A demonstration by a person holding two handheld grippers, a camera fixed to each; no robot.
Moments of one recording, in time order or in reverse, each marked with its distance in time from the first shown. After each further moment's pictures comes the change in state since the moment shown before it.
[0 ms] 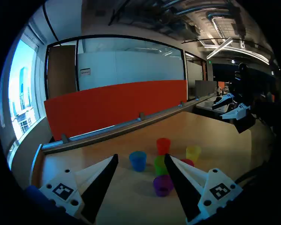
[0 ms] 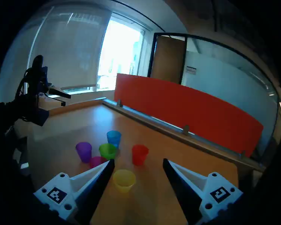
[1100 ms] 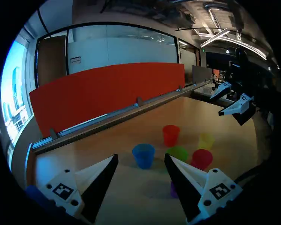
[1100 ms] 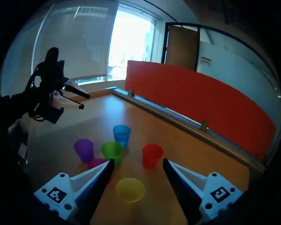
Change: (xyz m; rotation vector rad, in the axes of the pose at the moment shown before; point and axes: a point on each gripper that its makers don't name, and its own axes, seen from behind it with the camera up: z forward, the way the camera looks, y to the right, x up) left arm -0.045 -0.032 0.100 -0.083 -0.119 0.034; right arm -0.012 -0.019 0.093 0.126 -0.089 -0.013
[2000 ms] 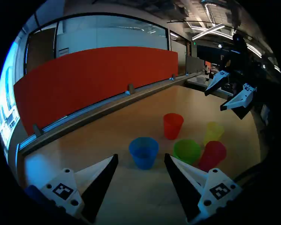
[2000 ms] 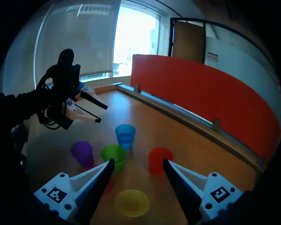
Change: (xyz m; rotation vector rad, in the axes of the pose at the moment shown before) left arm -0.038 -0.002 0.078 -0.115 -0.079 0.019; right arm 0.000 -0.009 0.056 0.071 -0.035 -0.001
